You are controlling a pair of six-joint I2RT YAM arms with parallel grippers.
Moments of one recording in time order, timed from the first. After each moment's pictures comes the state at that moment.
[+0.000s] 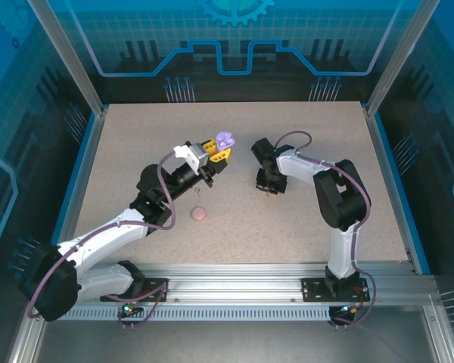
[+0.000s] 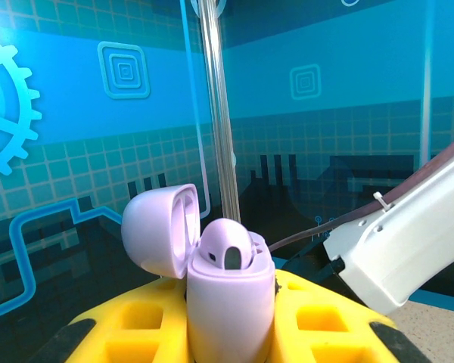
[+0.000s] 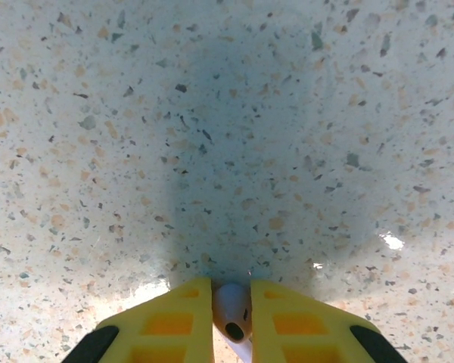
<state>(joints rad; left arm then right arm) -0.61 1.15 0.69 0.75 0.26 0.04 0.48 1.97 1.34 -0.78 0.07 0.81</state>
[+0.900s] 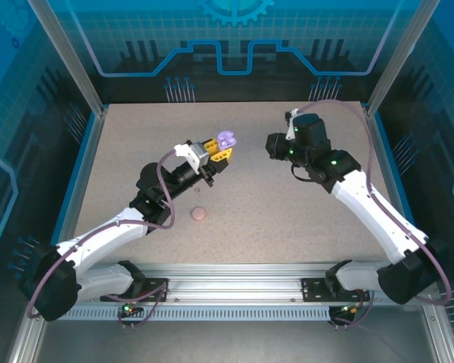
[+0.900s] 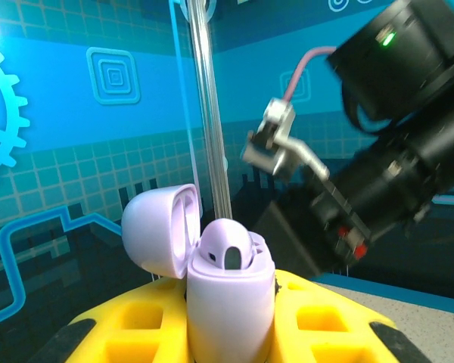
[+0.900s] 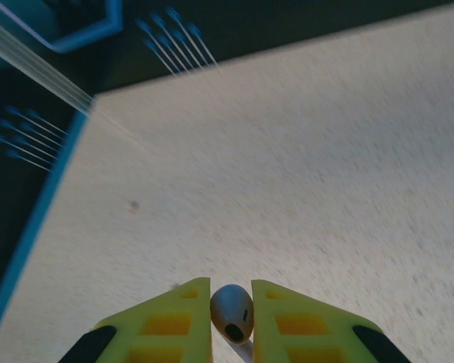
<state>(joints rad) -0.61 1.15 0.71 0.73 0.29 0.04 0.48 1.27 1.29 -0.53 -0.02 0.54</state>
